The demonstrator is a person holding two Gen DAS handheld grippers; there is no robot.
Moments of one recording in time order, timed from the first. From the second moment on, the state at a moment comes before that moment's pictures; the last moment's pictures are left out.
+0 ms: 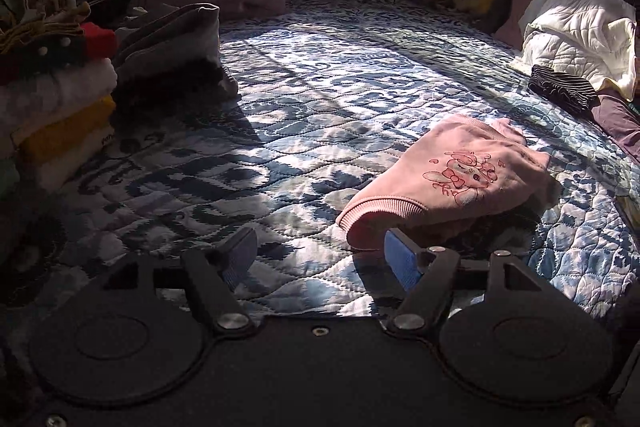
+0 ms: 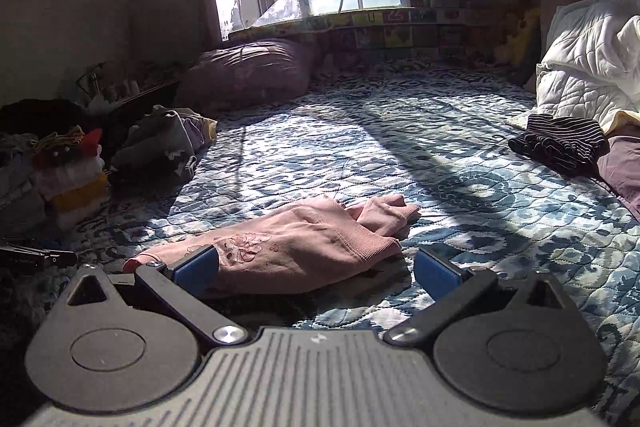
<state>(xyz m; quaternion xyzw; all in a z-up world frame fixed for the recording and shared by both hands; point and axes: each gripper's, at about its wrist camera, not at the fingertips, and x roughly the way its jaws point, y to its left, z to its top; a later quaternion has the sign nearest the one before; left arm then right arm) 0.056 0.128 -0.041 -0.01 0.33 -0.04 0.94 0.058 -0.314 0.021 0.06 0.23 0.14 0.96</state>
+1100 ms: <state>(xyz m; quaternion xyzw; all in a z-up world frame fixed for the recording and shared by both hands) 0.113 0.109 -0.107 -0.16 0.30 -0.10 0.94 0.074 -0.238 -0.026 0.15 0.29 0.27 0.91</state>
